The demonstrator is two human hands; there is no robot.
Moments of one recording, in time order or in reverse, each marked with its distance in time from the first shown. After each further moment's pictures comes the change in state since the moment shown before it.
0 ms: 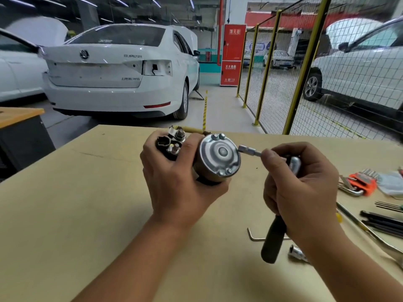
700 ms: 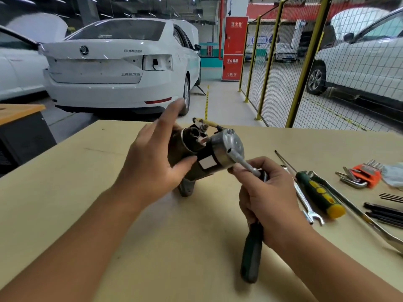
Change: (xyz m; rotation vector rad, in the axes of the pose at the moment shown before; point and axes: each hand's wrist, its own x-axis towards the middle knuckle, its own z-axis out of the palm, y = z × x) left_hand 0.037 -0.041 -0.031 -0.052 -0.313 0.198; right_hand -0.016 0.034 0.017 0.041 -0.067 0.403
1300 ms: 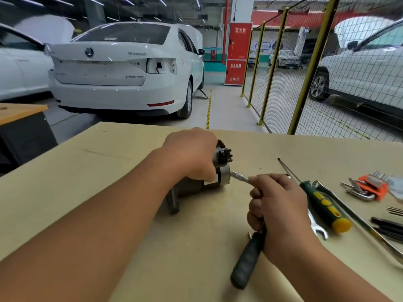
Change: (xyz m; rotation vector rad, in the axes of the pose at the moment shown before) left_hand 0.072 0.027 0.041 0.470 -0.738 -0.125; right_hand 0.008 0.004 -0.002 0.121 0.267 0.183
